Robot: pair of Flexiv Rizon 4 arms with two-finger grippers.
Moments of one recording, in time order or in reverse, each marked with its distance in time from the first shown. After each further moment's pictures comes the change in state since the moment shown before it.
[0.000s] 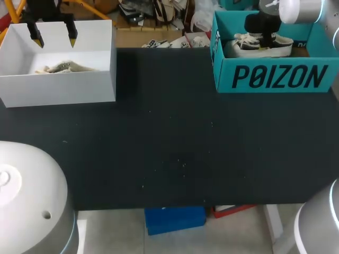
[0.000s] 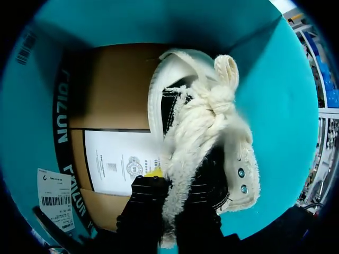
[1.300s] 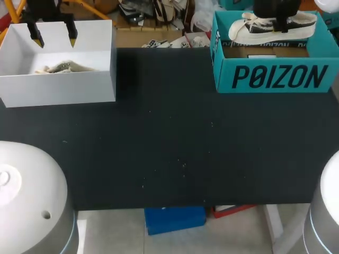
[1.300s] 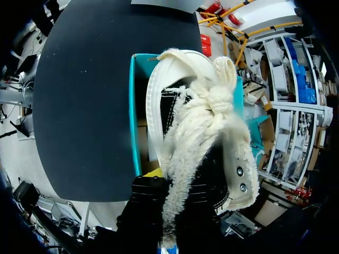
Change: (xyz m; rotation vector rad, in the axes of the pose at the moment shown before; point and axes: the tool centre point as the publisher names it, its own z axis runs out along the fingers) left arm 0.000 0.000 0.000 0.000 0.000 0.000; right arm 0.129 0.026 -0.207 0.078 -0.218 0.051
